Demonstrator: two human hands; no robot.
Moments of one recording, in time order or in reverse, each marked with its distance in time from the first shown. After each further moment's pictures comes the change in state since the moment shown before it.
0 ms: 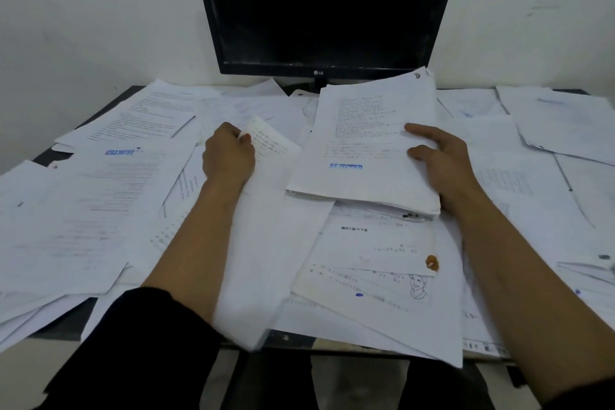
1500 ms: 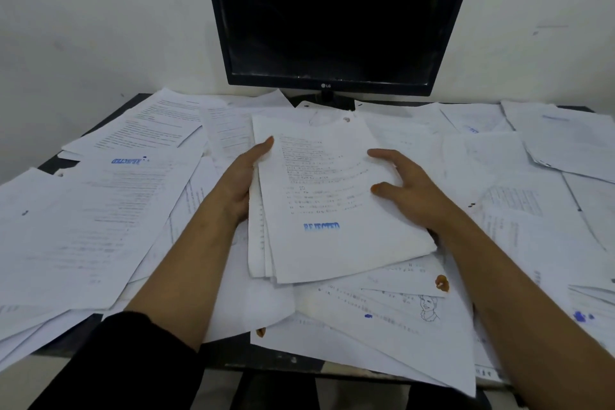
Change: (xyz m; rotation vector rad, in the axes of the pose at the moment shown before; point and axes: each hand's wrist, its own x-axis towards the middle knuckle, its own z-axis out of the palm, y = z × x) left_hand -0.023 0.003 -0.016 -1.170 -0.727 -0.386; right_hand -0.021 -0.009 0.033 -0.339 -0.434 -0.097
